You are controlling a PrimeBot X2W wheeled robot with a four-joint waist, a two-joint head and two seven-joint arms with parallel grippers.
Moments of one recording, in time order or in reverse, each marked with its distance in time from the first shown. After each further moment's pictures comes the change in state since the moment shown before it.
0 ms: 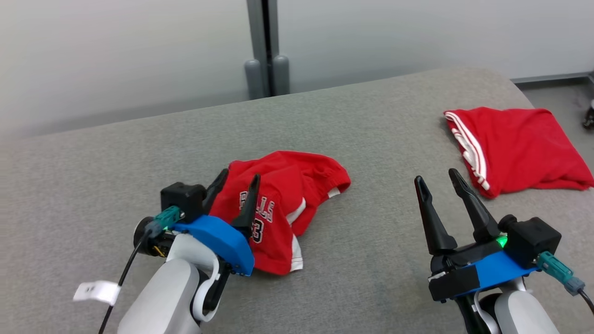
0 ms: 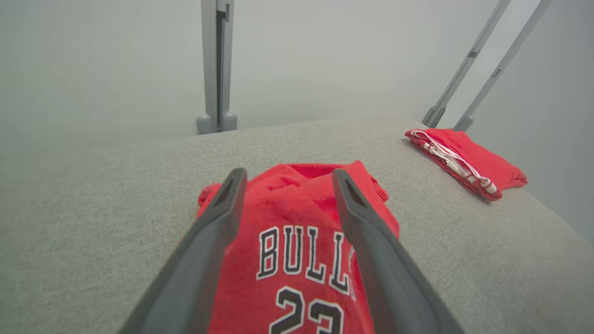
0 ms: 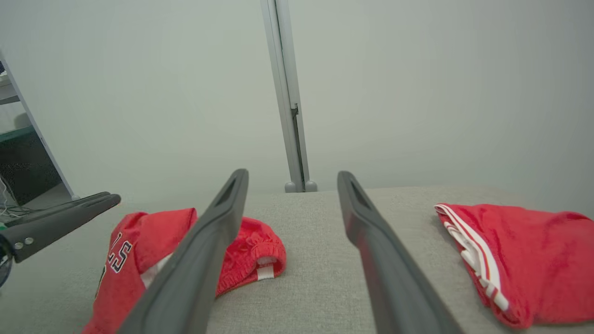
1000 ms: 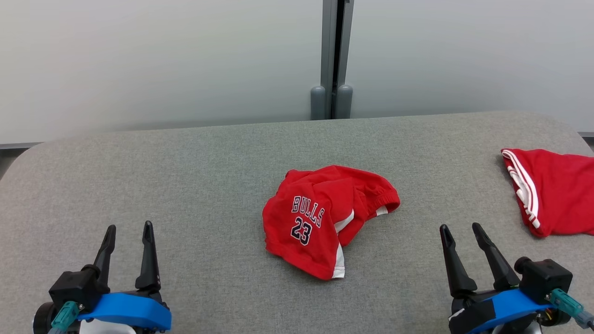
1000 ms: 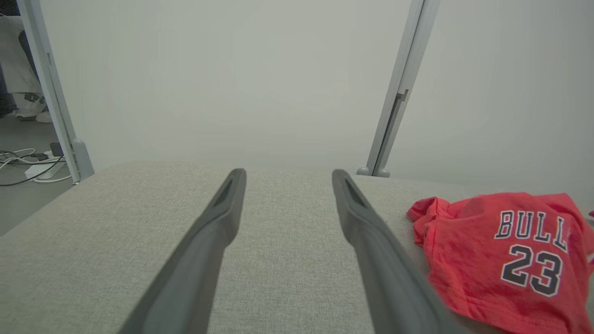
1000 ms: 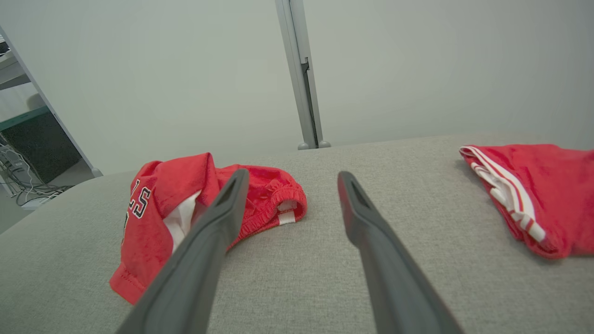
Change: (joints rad) left arm 0.355 0.149 0.240 -0.216 0.032 0.114 -0.250; right arm 0.155 0.021 -0.113 0.050 0.004 0.000 0.036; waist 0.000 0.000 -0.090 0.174
